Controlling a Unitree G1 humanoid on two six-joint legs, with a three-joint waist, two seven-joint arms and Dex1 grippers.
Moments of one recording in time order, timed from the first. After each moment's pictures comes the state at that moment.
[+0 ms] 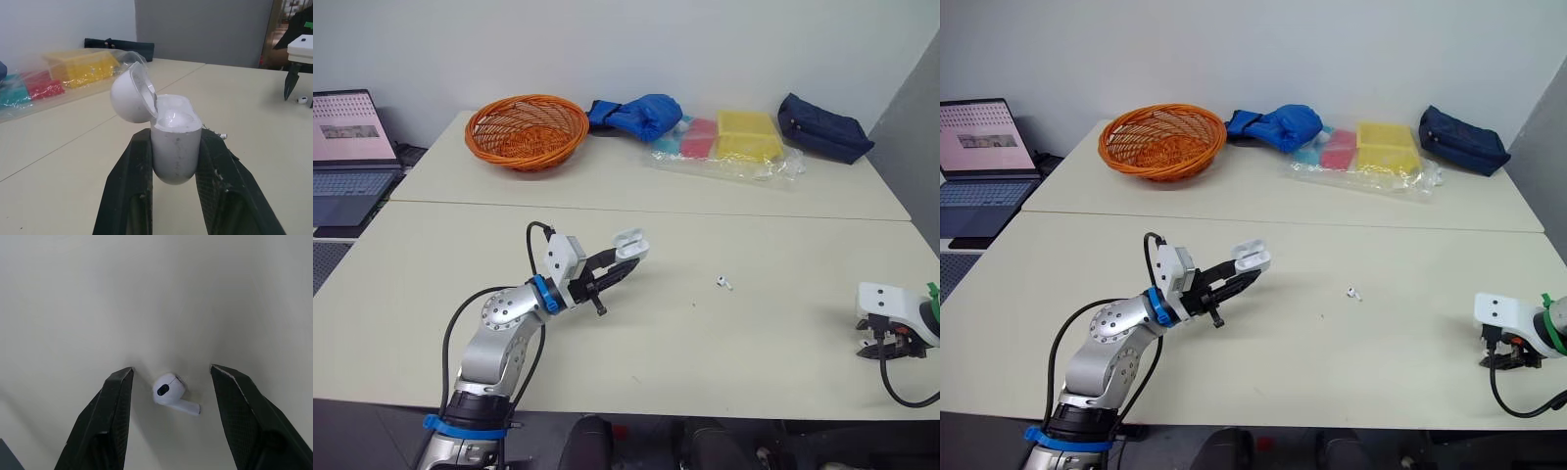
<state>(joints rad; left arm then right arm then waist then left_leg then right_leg) -0.24 0.39 -0.02 -0.11 -0.37 0.12 -0.88 -0.18 -1.24 0.10 0.17 -0.05 0.28 1.34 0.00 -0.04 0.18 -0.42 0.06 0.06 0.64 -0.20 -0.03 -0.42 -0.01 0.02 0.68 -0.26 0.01</state>
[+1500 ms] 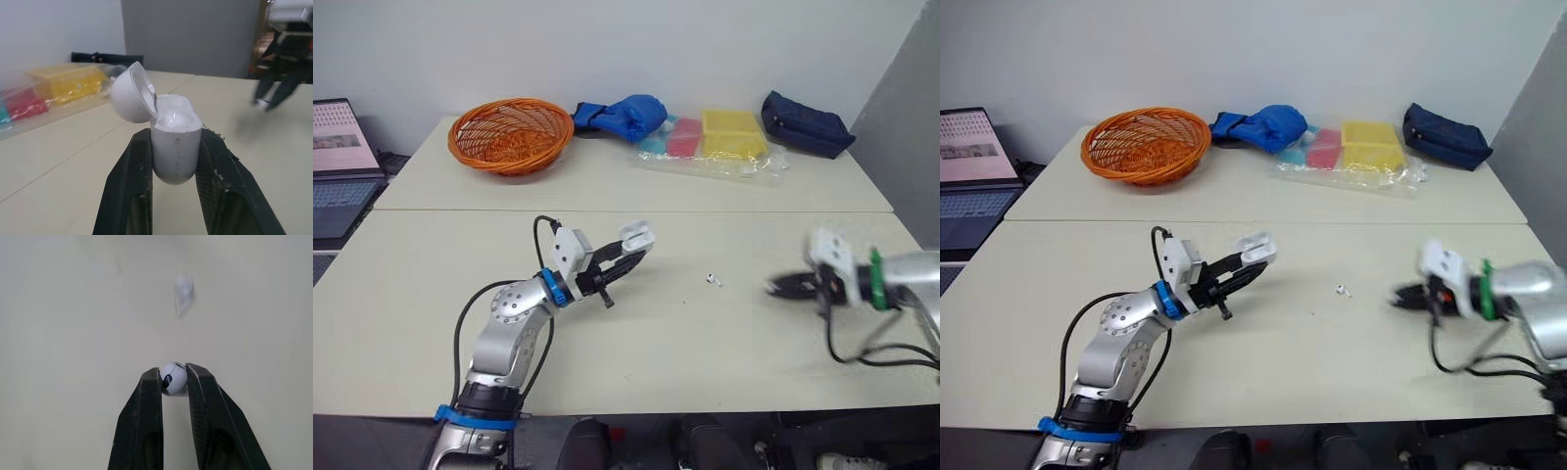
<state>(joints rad) -0.30 0.34 -0.05 -0.07 -0.37 0.09 -0.86 -0.42 -0.83 -0.06 -0.21 0.38 0.65 1.14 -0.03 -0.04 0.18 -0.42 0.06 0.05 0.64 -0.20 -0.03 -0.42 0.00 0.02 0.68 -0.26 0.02</state>
